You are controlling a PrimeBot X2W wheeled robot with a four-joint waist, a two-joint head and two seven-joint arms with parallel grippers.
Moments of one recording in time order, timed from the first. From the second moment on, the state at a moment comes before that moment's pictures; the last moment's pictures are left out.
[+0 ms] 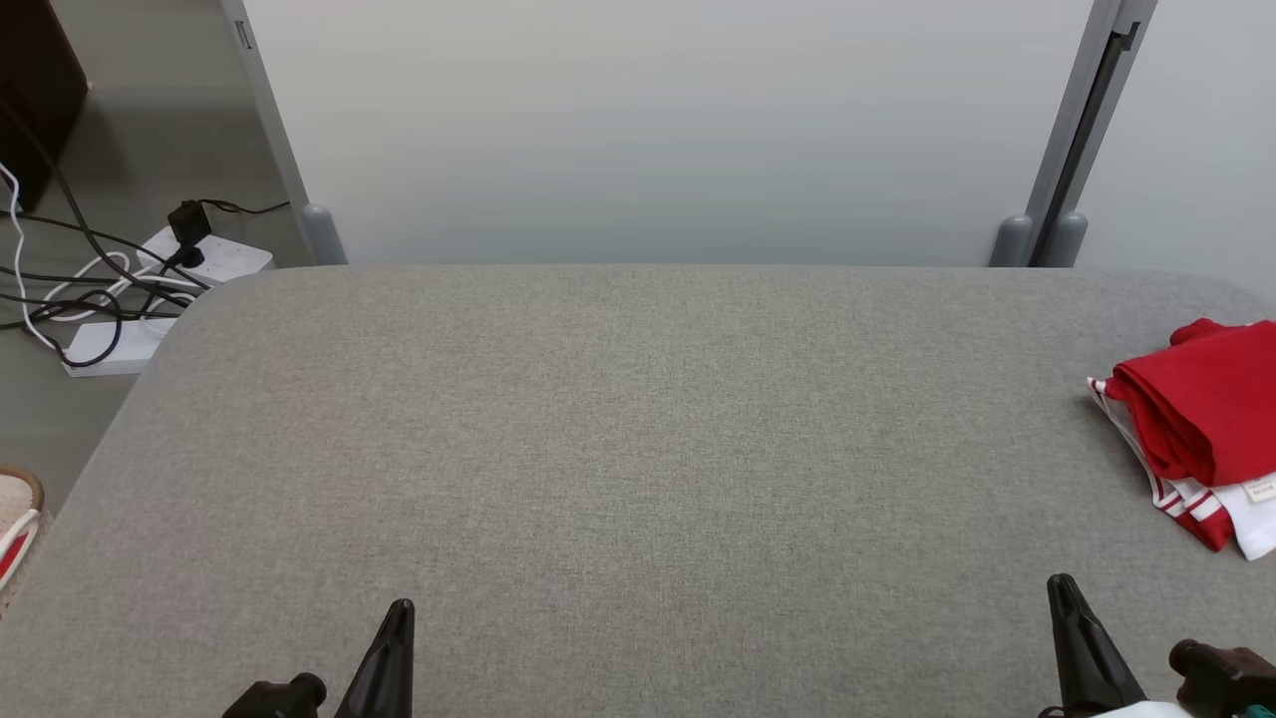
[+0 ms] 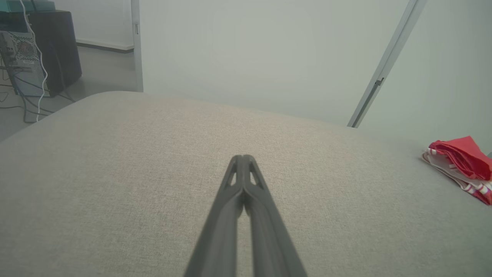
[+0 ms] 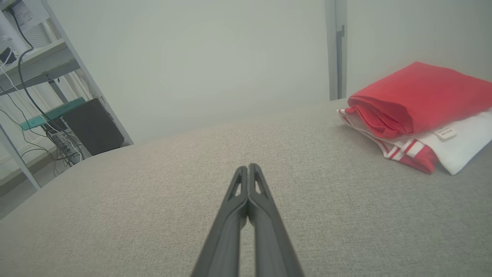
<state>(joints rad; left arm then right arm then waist) 0.14 0.05 -0.11 0.20 -0.32 -0.02 -0.20 0.09 -0.05 0.00 0.24 0.34 0.13 -0.20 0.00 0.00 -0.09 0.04</state>
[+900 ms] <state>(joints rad) 0.10 0.05 -0.07 0.21 -0.63 -0.04 -0.13 0.05 -0.04 -0.03 0.25 0.64 0.13 -0.13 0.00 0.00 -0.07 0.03</state>
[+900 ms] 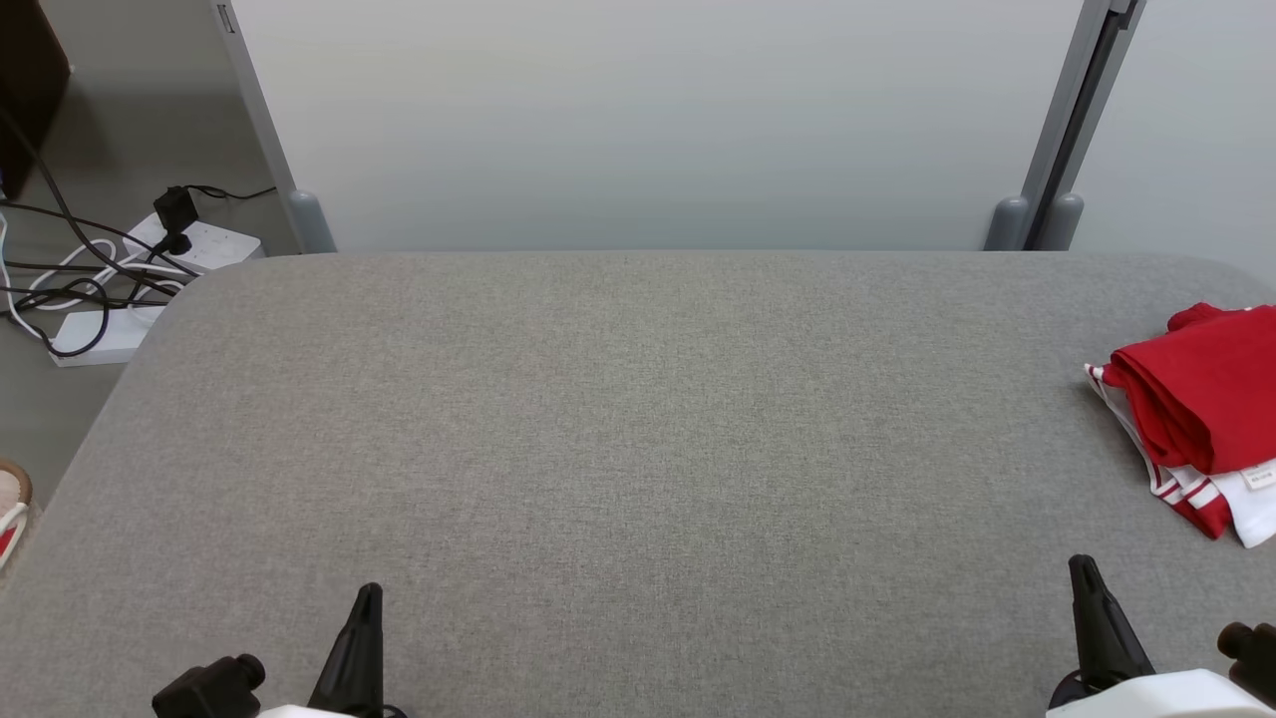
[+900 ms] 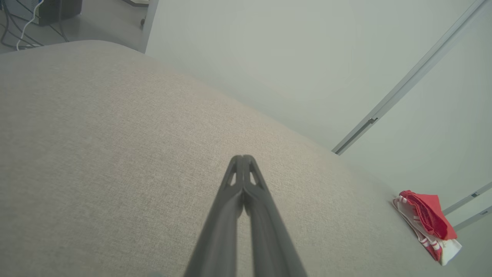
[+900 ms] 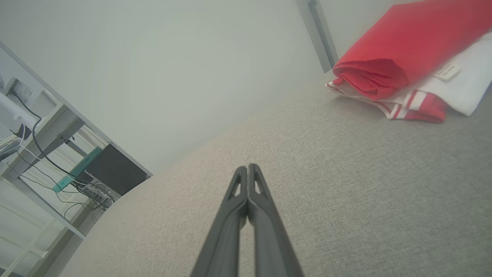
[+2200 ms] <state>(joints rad) 0.03 0.04 0.00 0.24 -1.06 -0.08 -0.02 0.00 -0.04 -0.08 0.26 1.07 0.13 -0.02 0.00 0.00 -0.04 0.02</state>
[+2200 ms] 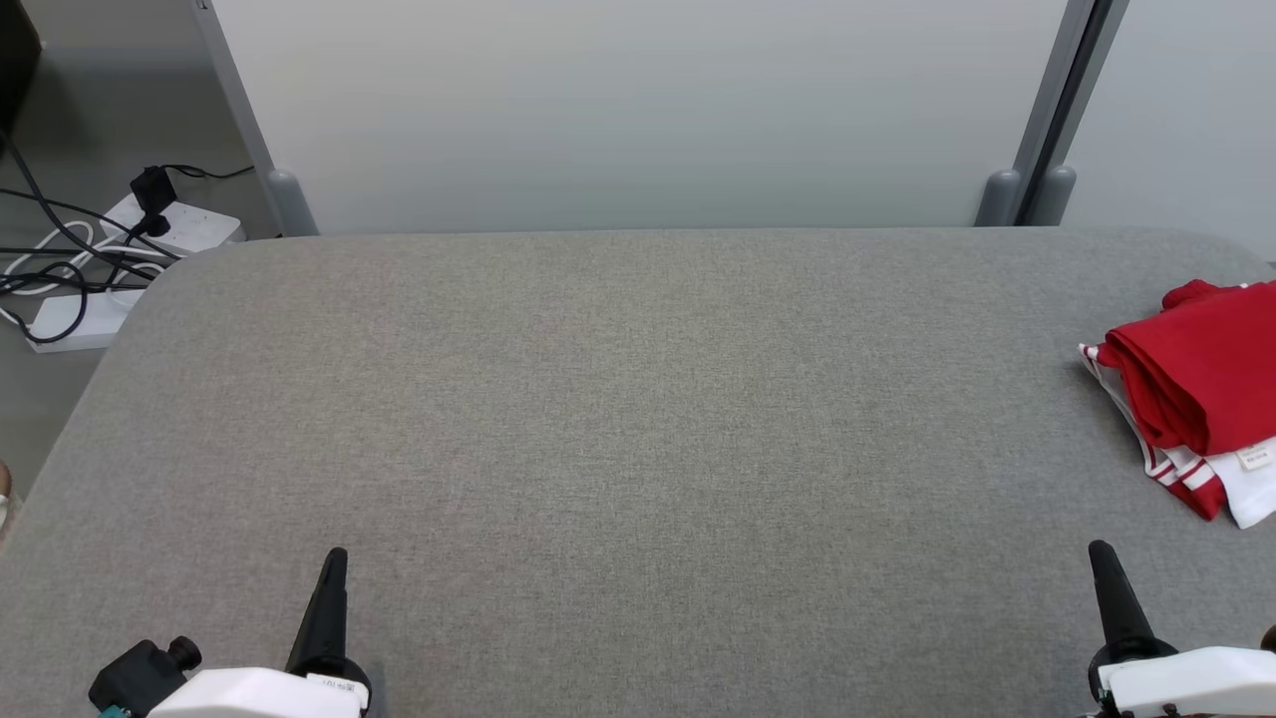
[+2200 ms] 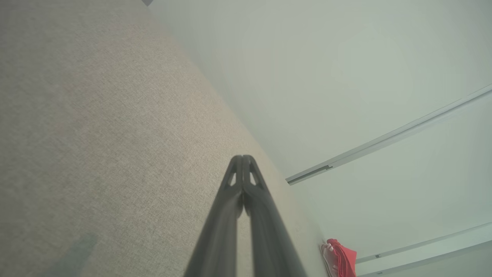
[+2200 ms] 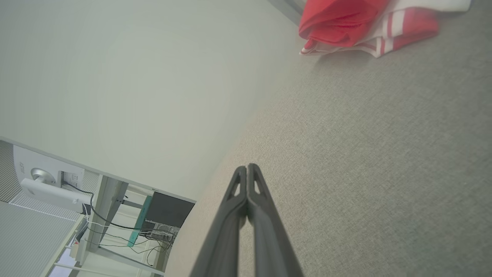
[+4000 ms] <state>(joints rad) -0.05 0.04 0.08 0.27 -1.60 -0.12 0.11 -0.06 -0.04 -0.13 0.27 1.60 0.13 0.11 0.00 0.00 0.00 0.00</state>
